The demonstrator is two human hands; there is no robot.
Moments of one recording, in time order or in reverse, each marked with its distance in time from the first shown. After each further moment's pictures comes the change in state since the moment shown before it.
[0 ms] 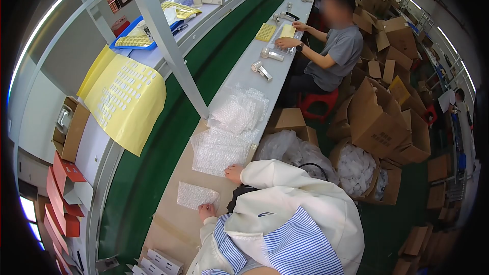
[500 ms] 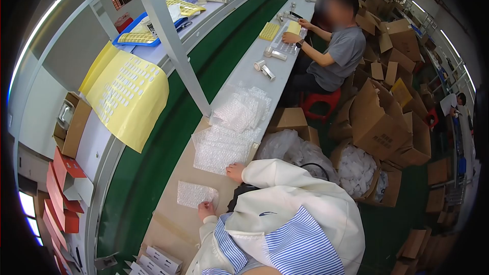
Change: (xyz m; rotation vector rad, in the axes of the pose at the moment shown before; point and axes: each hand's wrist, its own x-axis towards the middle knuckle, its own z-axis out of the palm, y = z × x) left_hand -0.003 0.014 -0.014 -0.019 -0.015 -0.066; right_hand -0.002 -0.003 -0.002 0.015 0.044 0.031
